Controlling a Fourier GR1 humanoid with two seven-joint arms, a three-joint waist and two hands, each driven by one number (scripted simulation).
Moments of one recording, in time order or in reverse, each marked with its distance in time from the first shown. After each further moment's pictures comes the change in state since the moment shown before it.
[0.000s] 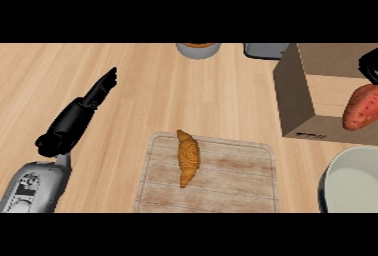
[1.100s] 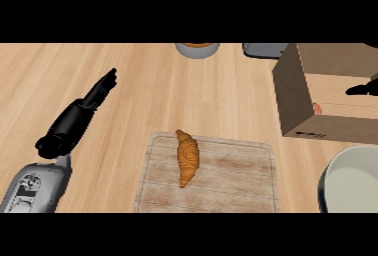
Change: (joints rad) left arm 0.009 -0.008 0.008 0.003 -0.011 0.000 -0.018; right arm -0.206 0.174 -0.250 0.543 -0.364 0.242 -0.099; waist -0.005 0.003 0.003
